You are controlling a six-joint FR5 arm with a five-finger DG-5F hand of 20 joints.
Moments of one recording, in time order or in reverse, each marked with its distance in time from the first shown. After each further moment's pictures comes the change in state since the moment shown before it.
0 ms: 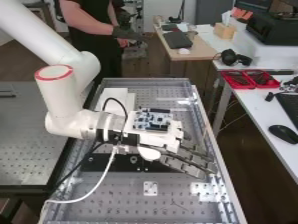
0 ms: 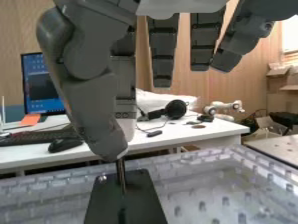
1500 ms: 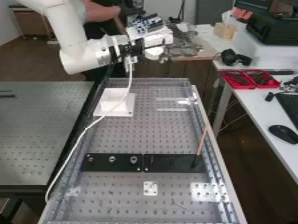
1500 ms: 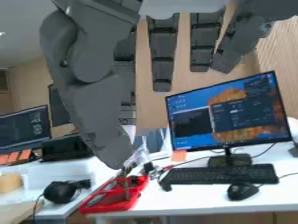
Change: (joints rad) arm 0.347 0.237 -0.080 -0.006 -0.097 0.124
